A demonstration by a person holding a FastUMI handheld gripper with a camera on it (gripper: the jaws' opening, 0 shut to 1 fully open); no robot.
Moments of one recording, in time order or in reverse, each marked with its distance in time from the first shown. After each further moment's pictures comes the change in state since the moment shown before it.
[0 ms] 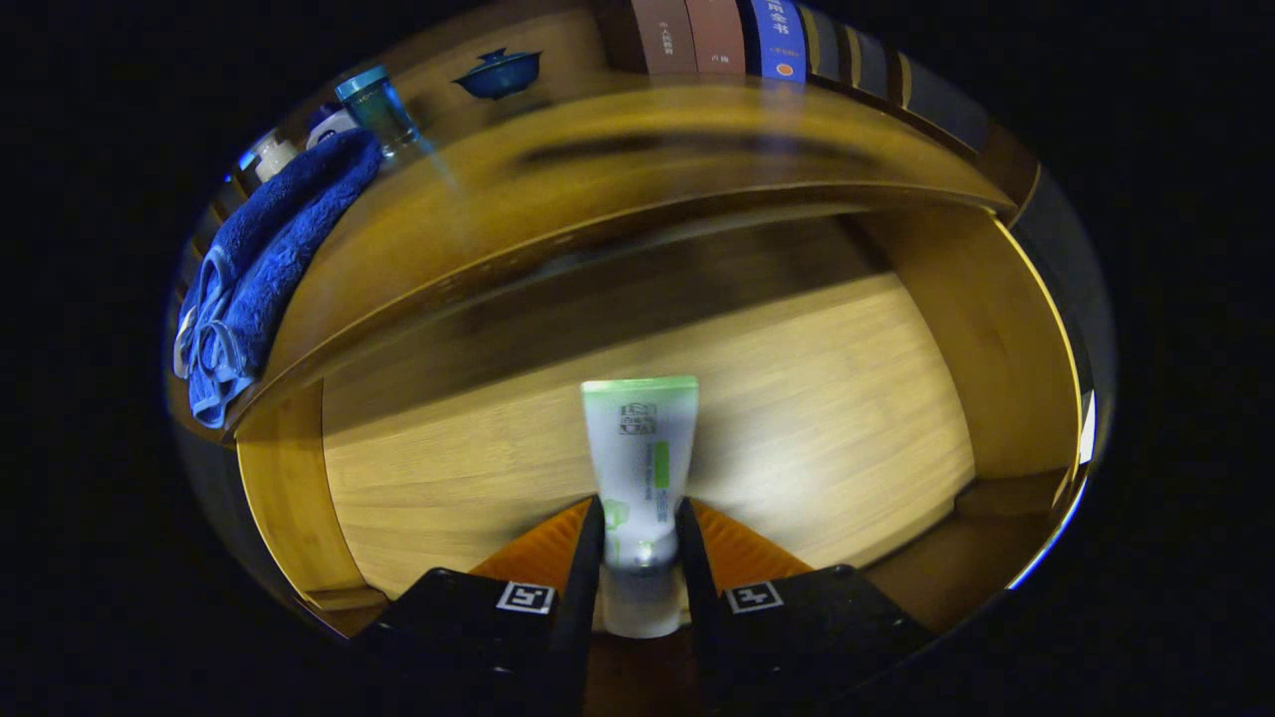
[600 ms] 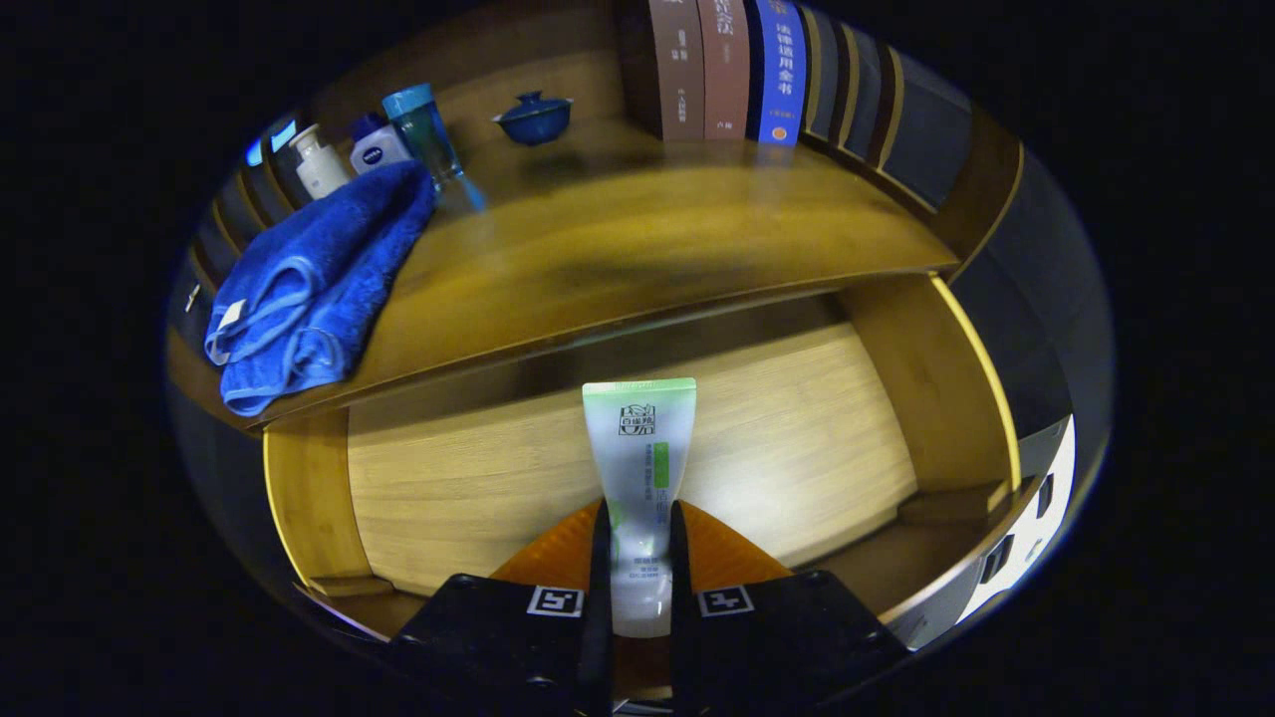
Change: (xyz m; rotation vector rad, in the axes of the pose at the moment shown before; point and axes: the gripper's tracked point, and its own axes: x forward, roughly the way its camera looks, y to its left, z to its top) arm -0.064 0.004 0.019 -0.072 -0.133 -0.049
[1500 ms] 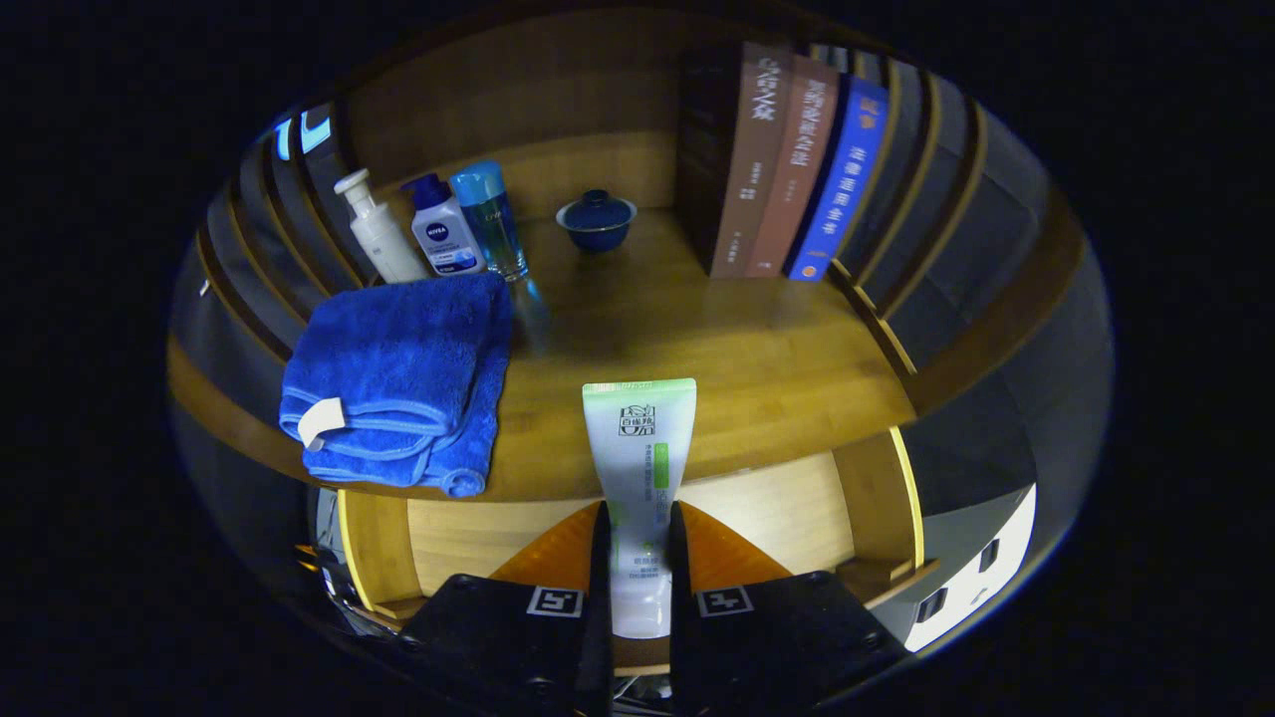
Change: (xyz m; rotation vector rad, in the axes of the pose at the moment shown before) arm -0.049 0.033 0.107 -0.129 -0.083 0.013
